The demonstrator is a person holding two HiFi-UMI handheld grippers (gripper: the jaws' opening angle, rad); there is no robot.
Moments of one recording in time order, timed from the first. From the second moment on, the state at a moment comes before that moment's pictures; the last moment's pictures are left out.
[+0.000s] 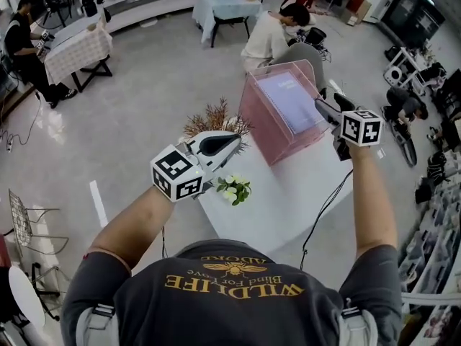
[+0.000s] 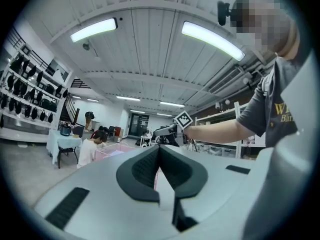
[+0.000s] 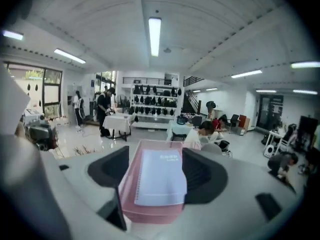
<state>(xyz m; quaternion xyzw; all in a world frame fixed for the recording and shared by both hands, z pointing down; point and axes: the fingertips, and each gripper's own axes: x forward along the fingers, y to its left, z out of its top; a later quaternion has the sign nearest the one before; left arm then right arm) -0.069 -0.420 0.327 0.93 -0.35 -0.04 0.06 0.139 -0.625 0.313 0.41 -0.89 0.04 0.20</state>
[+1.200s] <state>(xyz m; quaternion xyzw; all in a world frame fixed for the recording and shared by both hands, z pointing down) -0.057 -0.248 0.346 0.92 -0.38 -0.07 0.07 0.210 -0.260 0.339 0.42 -0.90 0.07 0.02</state>
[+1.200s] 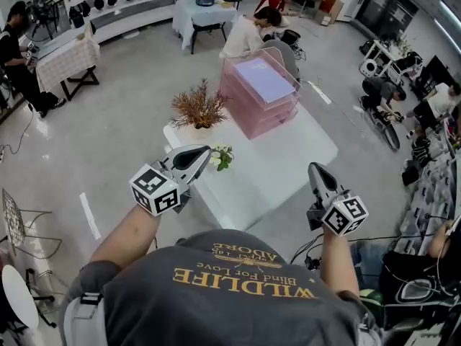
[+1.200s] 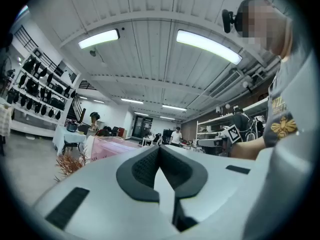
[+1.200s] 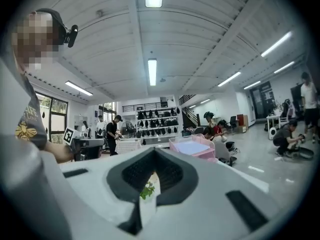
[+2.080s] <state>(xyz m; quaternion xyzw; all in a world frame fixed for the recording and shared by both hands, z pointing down) -0.045 -0.239 0.340 0.92 -0.38 -0.05 0.06 0.223 -0.272 0.344 0.43 -0.90 0.07 0.01</state>
